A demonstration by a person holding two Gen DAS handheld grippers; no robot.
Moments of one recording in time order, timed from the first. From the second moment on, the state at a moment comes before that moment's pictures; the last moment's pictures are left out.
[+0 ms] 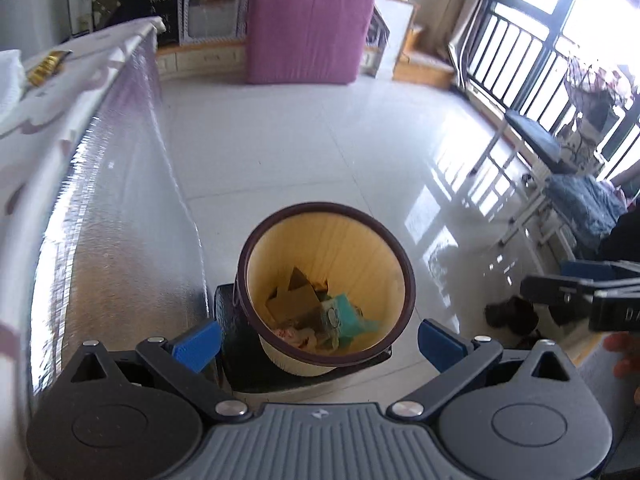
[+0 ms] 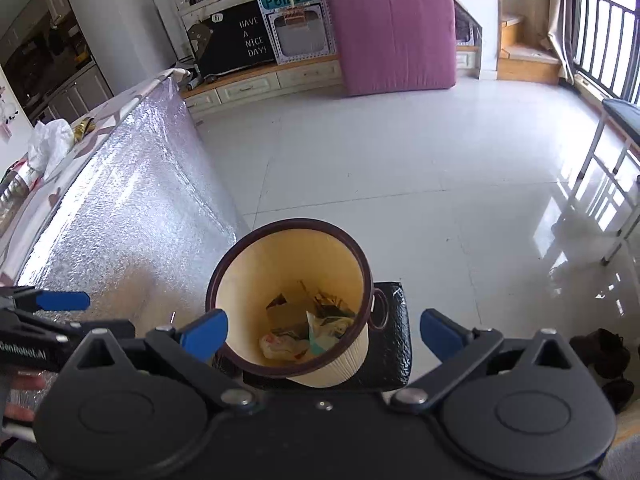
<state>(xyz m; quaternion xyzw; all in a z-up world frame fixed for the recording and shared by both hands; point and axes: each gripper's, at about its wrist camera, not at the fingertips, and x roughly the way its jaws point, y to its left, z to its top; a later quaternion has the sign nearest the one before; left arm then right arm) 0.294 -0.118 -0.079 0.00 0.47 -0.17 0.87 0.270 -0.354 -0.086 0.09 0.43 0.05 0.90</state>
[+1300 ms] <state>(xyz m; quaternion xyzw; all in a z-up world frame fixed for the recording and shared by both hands) 0.218 0.124 0.054 -0.06 0.25 0.01 0.97 0.235 -0.153 0.025 0.03 0.25 0.15 0.96</state>
